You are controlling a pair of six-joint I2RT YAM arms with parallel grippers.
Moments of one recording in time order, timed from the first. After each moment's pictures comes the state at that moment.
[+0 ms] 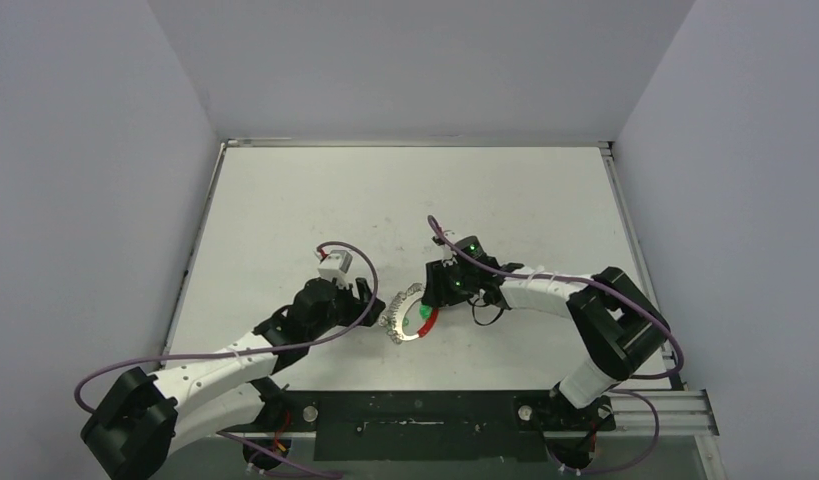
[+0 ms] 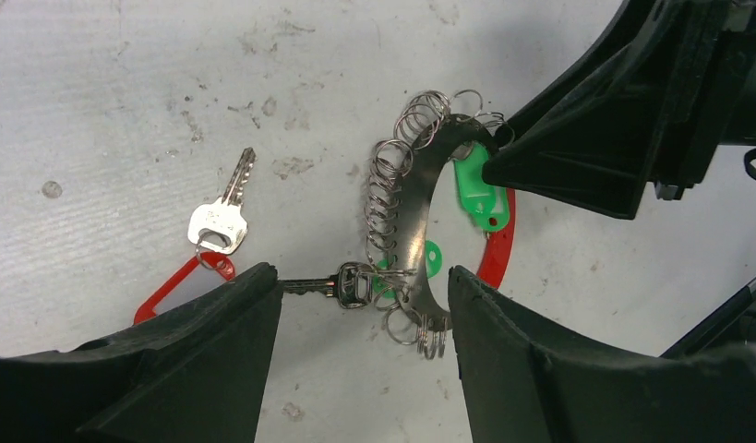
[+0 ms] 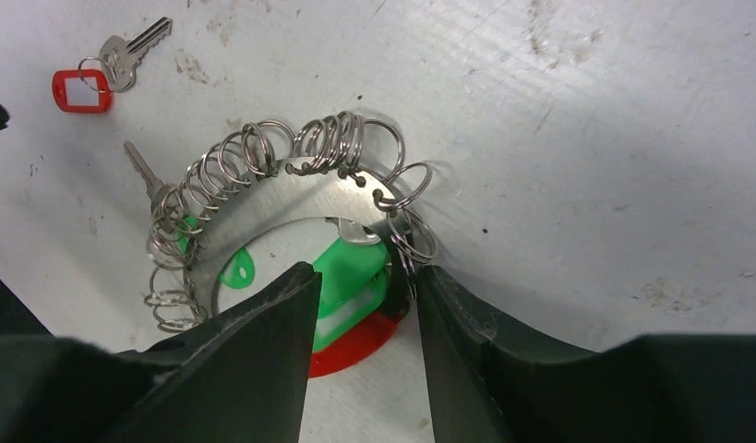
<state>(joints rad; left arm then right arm) -0.74 0.95 0.31 0.16 -0.09 -0.62 0.65 1.60 0.73 0.02 -0.26 0.36</state>
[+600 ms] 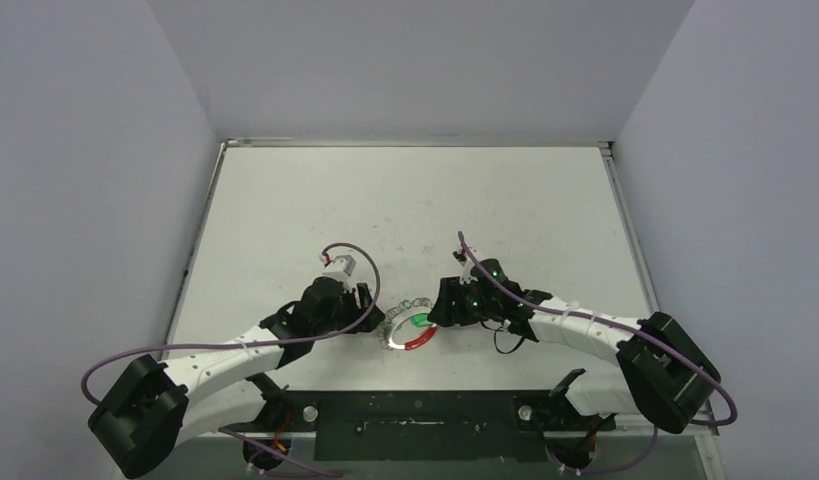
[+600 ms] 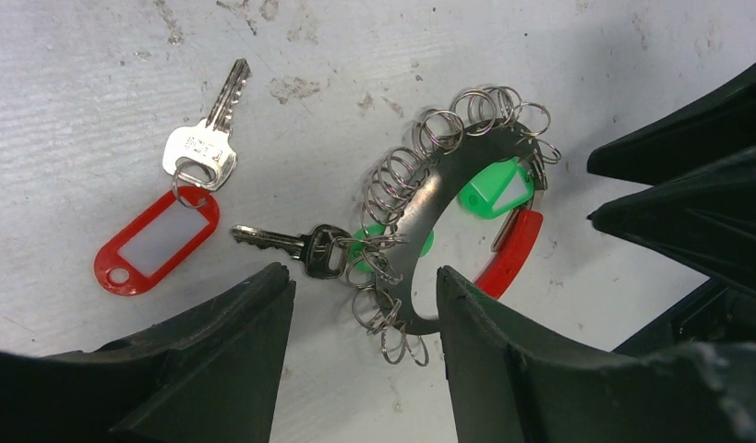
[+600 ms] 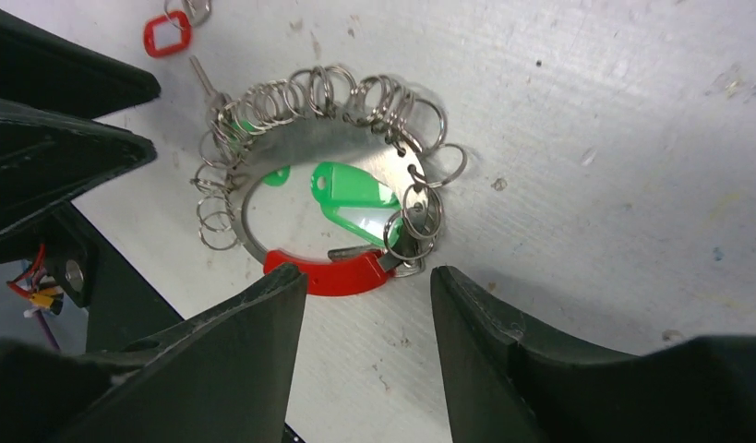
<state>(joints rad) -0.73 1.04 0.34 0.05 -0.02 -0.70 0.71 1.33 0.51 0.03 -0.26 0.57</state>
